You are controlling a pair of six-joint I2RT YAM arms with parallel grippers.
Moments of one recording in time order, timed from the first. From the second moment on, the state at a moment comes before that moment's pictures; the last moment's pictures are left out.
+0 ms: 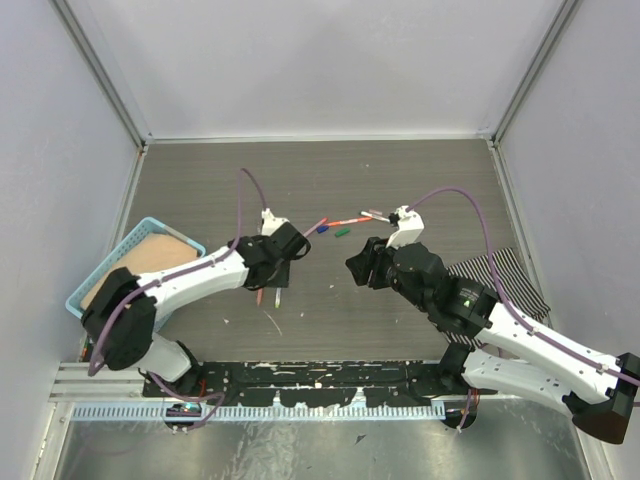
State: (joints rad) left arm -0.85 1.52 0.96 -0.67 -0.38 -0.71; right arm 0.96 0.81 0.79 -0.40 0.34 0.64
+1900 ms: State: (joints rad) left arm -0.80 1.22 1.18 -0.88 -0.26 -0.25; right arm 0.30 1.70 1.27 -0.41 0.02 0.13
